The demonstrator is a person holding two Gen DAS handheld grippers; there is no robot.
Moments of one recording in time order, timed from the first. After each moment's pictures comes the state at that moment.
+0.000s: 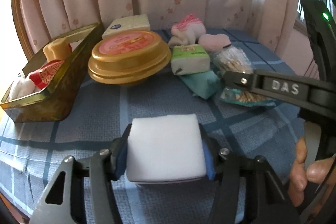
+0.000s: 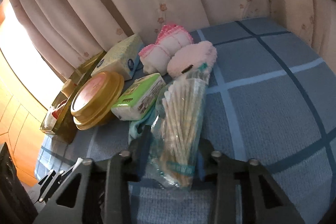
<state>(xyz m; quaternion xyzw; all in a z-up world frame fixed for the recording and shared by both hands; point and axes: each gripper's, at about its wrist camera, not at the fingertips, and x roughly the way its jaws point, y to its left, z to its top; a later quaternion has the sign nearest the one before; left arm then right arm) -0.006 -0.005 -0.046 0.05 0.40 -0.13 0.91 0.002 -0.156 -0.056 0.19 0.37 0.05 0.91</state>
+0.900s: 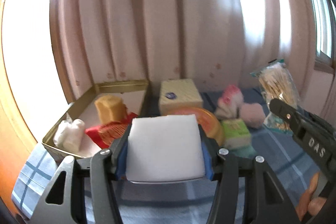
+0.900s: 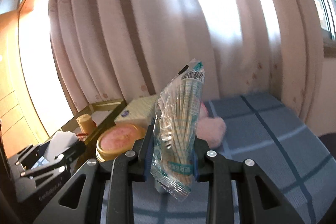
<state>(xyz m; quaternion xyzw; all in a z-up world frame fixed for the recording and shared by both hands) 0.018 0.056 0.027 0.03 0.24 -0.04 0.97 -0.028 -0.115 0.013 0.10 0.17 0.02 0.98</state>
